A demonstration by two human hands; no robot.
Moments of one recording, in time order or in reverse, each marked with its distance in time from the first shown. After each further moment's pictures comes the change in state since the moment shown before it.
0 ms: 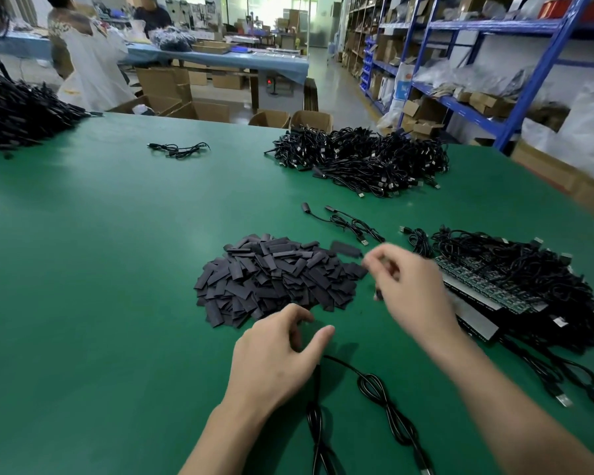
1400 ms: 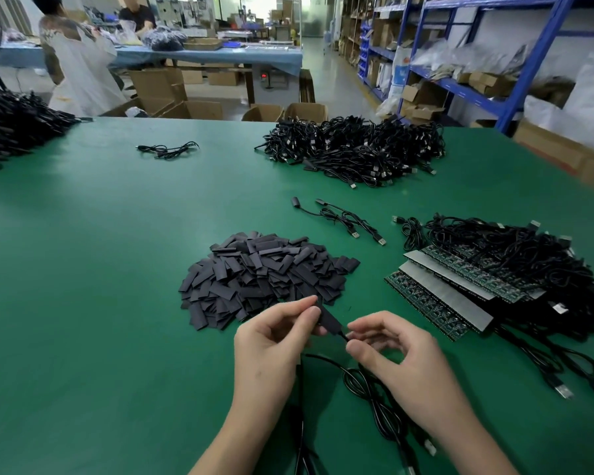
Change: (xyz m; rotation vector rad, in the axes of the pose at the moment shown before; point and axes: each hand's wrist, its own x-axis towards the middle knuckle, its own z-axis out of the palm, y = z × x) left_hand -0.004 0.031 0.018 -0.931 0.159 -0.115; right_hand -0.086 0.028 0.003 0.502 -0.195 0.159
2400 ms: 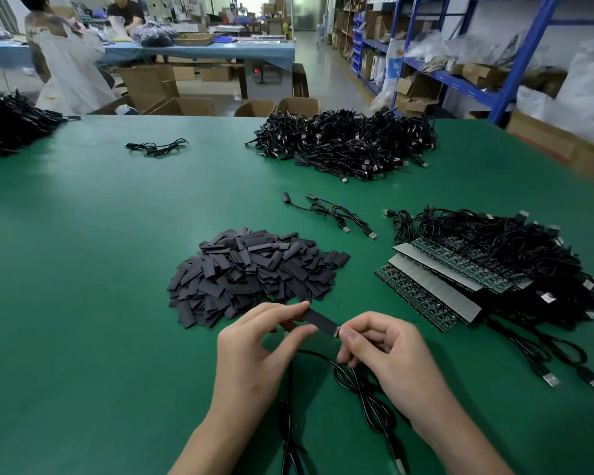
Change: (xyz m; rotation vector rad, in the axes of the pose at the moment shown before) left_hand 0.001 -0.001 -0.015 0.558 -0.080 0.409; right_hand 0.001 0.004 0.005 0.196 -0.045 0.109
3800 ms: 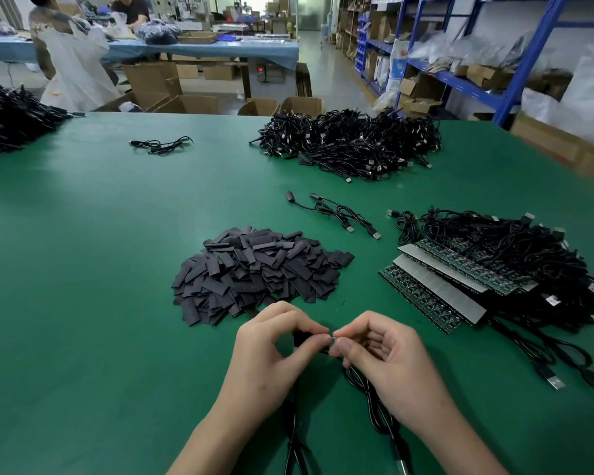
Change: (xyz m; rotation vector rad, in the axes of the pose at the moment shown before) left_hand 0.000 -0.003 -0.001 -0.024 -0.189 -0.004; right_hand -0.003 -0.001 0.007 -0.069 -0.016 -0.050
